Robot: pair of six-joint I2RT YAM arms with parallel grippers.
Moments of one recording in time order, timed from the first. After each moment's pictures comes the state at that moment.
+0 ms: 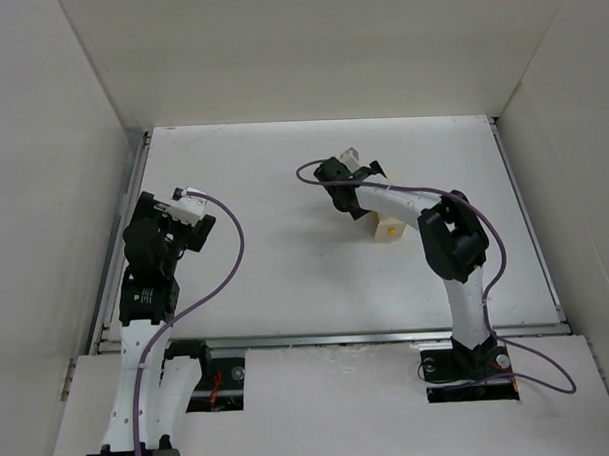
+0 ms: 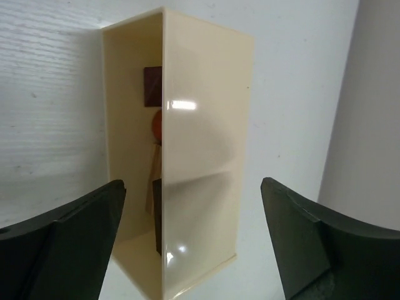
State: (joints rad) left arm 0.01 0.64 0.68 -0.25 0.03 0.57; right arm 0.64 2.10 1.63 -0.76 0.91 0.12
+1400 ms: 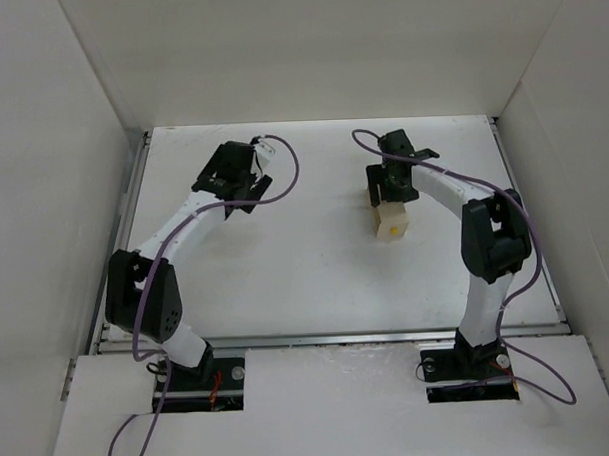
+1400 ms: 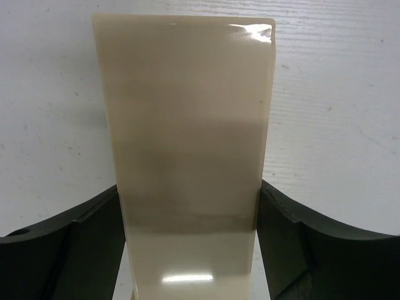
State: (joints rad) left arm -0.33 1.57 1.29 -0.55 -0.23 0.39; right arm 0.32 1.93 1.50 -0.65 0.13 0.20
